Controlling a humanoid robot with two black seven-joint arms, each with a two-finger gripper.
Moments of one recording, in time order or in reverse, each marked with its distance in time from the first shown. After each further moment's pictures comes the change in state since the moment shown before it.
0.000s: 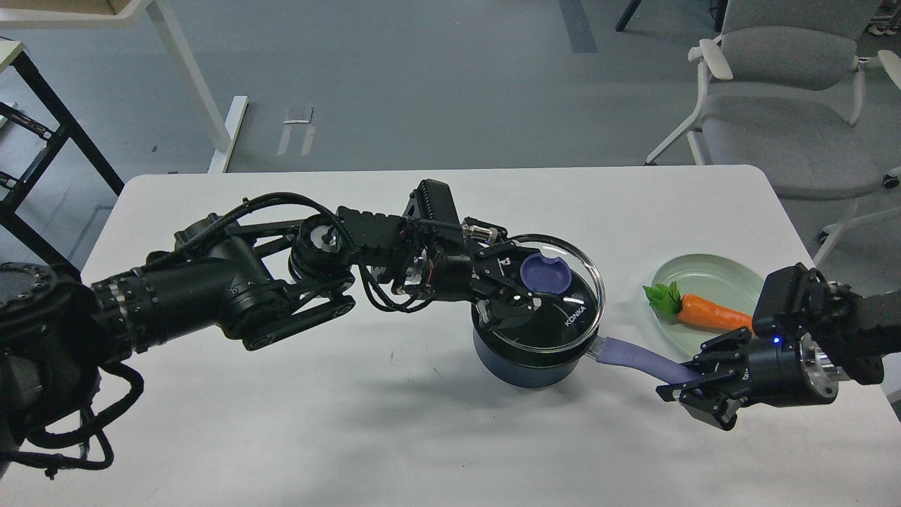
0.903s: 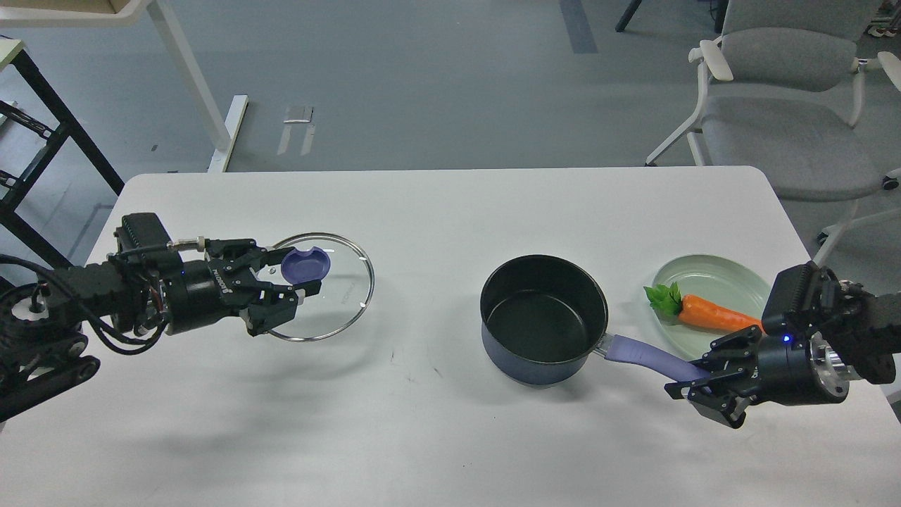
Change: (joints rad) left arm 0.343 0.674 -0.001 -0.181 -0.146 0.261 -0.001; right arm 0.001 -0.019 0.002 0.000 0.003 -0.001 0.000
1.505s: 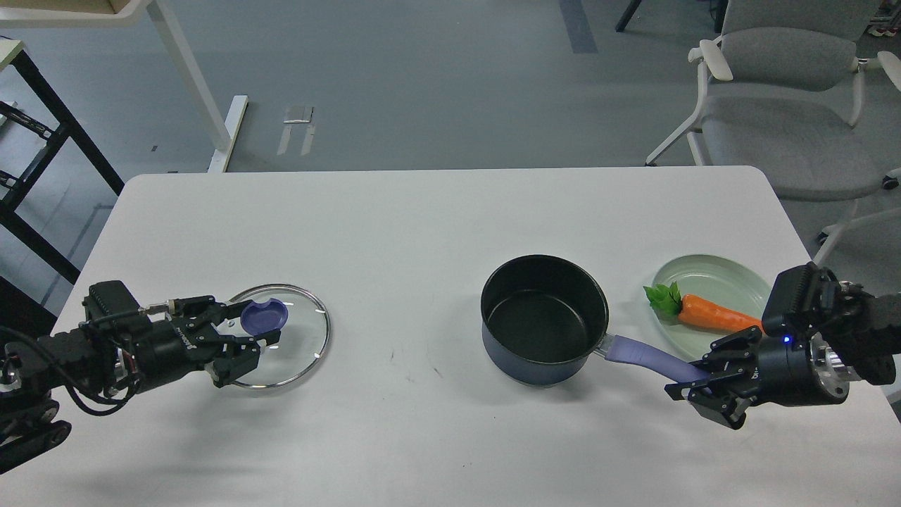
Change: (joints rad) left arm 0.160 -0.010 -0.005 0.125 0.009 0.102 0.000; right arm -0.002 0.000 -0.001 0.000 0.000 -0.001 0.000
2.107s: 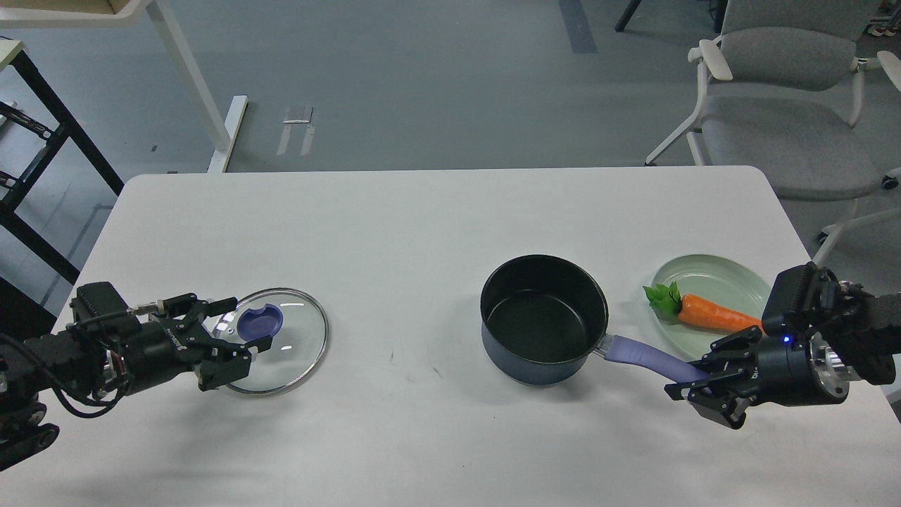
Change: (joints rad) left arm 0.006 0.055 -0.021 -0.046 -0.005 -0.023 0.000; right arm 0.000 0.000 0.001 0.000 0.001 0.000 0.000
